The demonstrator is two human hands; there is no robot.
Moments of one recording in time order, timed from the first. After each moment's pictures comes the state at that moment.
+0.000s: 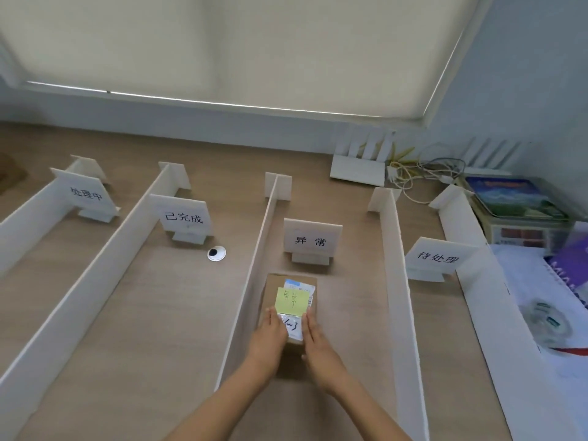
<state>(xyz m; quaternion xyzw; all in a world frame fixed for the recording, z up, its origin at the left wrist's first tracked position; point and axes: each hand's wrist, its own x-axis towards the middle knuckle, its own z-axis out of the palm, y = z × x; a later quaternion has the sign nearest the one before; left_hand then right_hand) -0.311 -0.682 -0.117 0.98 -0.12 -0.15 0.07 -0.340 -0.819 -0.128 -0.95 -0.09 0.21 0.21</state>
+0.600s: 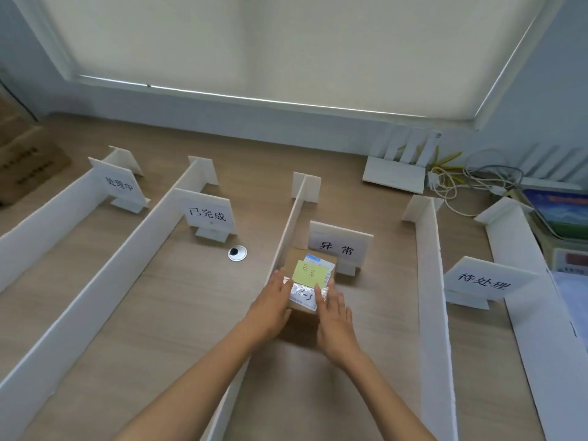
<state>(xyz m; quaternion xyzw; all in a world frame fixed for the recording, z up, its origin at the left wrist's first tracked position) -0.236 -0.646 -0.098 0.97 -0.13 -0.09 0.16 -0.260 -0.813 -0.128 -0.97 -0.07 0.14 0.17</state>
